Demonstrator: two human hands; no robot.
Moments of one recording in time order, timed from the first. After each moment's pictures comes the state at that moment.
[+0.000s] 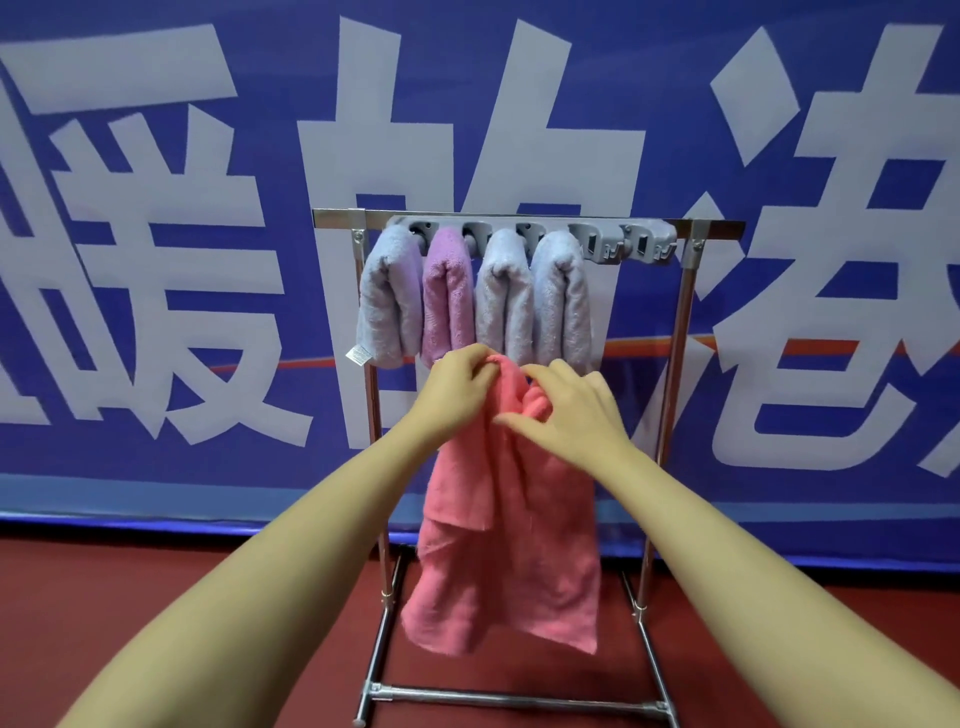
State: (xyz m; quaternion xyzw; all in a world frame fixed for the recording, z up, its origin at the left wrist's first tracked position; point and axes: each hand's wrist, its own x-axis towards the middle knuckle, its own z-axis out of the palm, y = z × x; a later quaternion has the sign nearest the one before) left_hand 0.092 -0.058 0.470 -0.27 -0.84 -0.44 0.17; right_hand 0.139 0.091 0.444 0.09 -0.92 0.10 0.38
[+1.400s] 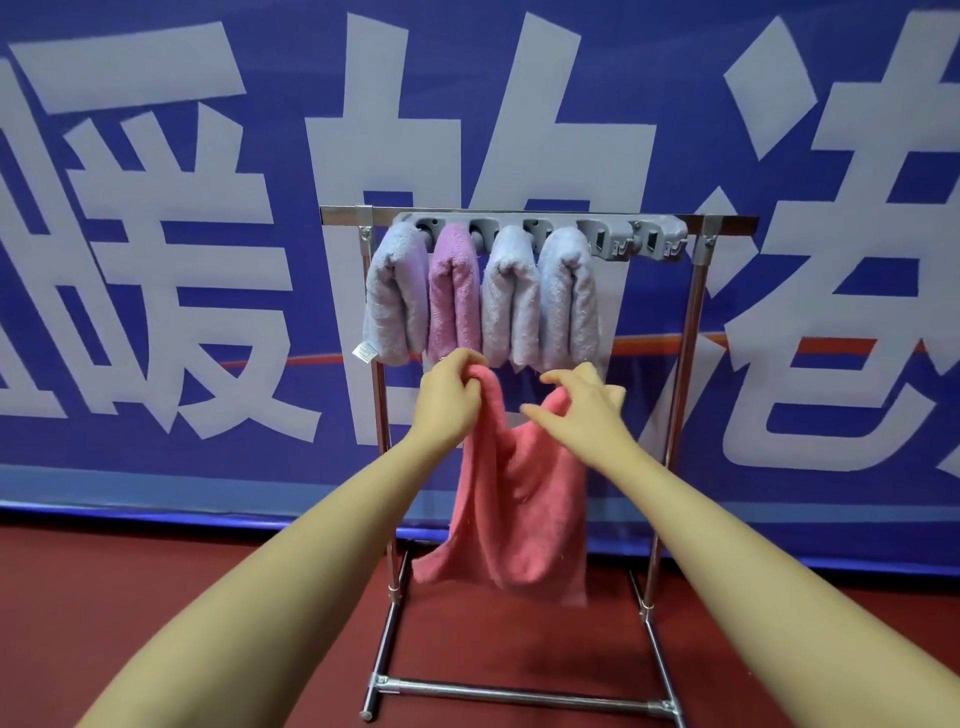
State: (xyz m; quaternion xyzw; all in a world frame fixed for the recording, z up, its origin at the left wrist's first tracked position) left_hand 0.085 -0.062 0.447 -0.18 -0.83 -0.49 0.21; right_hand 0.133 0.101 0.438 0.00 -0.92 0.28 0.27
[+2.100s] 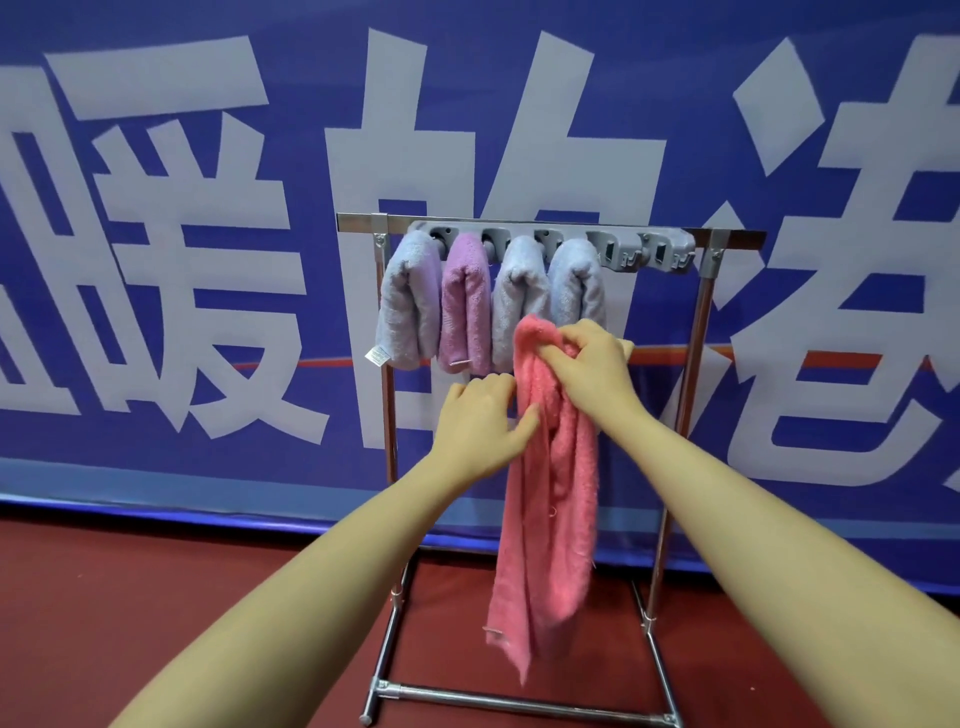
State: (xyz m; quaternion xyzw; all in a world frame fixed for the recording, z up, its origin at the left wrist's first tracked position) left_hand 0.112 -0.055 0.439 -0.27 -0.90 -0.25 0.25; right_hand 0.124 0.089 0.489 0.03 -0.86 0.35 0.36
